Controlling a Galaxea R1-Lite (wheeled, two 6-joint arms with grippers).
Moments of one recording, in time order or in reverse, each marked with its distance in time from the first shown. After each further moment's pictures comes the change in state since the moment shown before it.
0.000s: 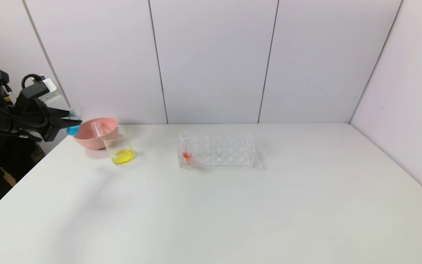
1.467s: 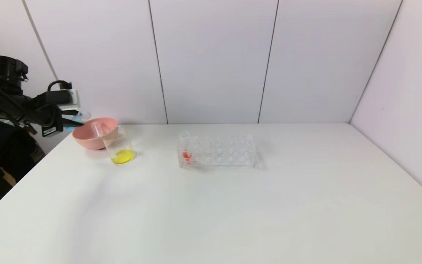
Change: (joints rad) left arm -0.049 0.136 -0.365 0.407 0.169 0.506; right arm 0.000 0.000 0.000 0.000 0.000 0.000
